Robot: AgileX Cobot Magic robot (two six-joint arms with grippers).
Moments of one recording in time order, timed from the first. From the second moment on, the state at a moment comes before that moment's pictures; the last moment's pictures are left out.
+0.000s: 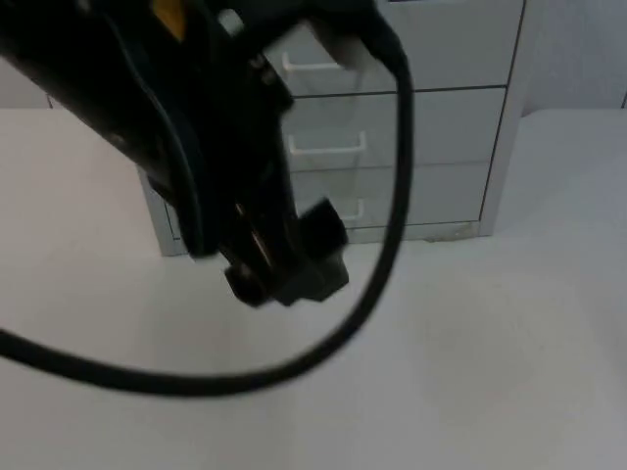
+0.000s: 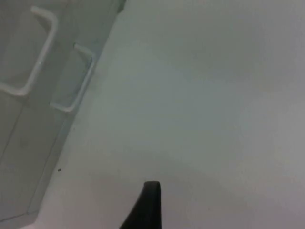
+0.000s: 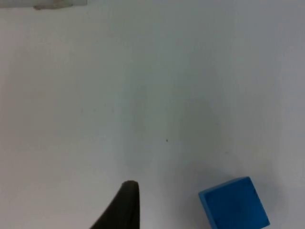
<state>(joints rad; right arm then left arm) 0.04 0.89 -0.68 0.01 0.81 -0.04 -0.76 1.46 -0.95 -0.01 0.60 0.37</state>
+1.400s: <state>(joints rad) 0.04 0.89 -0.67 0.01 0.80 -0.02 -0.80 2.12 -1.21 0.95 0.47 -0.10</state>
